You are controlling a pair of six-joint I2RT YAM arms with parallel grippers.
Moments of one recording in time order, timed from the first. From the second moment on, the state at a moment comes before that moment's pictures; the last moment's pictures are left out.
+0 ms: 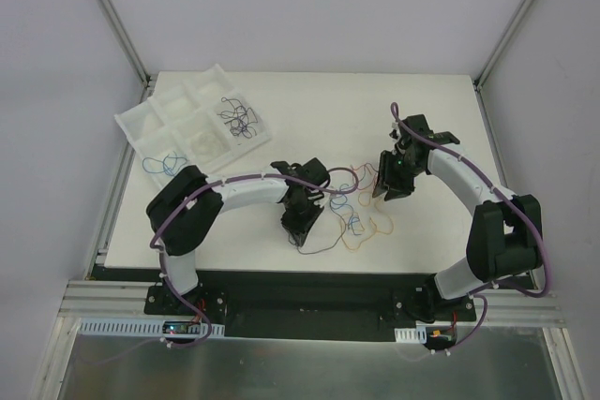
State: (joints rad) left arm -0.90 1.84 1.19 -0.75 0.36 -0.29; right arm 0.25 1.52 1.10 -0.88 -0.26 0.37
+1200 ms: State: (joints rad) left arm -0.90 1.31 2.01 -0.45 -0.46 0.13; right arm 0.21 1.47 1.13 -0.98 -0.10 0.37
